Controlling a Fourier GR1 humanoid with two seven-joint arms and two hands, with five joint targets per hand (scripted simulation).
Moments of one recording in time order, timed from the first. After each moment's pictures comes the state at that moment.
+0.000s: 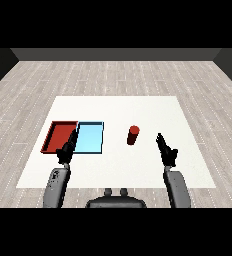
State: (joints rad) left arm -0.02 0.10 -0.02 -1.59 -0.02 -0.01 -0.02; right arm 0.02 -0.12 0.00 -1.57 0.00 0.01 0.02
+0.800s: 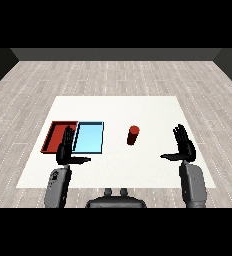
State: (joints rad) left arm -0.02 0.05 0.03 -1.61 0.05 -0.06 -0.38; right arm -0.09 -0.26 -0.24 -1.42 -0.22 0.29 -0.33
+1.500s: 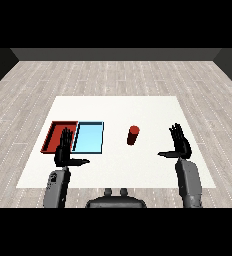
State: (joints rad) left arm 0.01 0.05 0.05 -1.61 0.08 -0.09 -0.44; right arm -0.16 -0.24 -0.24 -1.30 -0.20 0.32 -0.39
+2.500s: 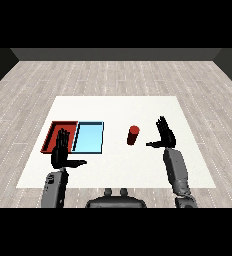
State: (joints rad) left arm 0.03 0.05 0.07 -1.65 0.12 -0.11 -0.45; right arm -0.38 -0.17 -0.20 -1.06 -0.19 0.26 -0.36
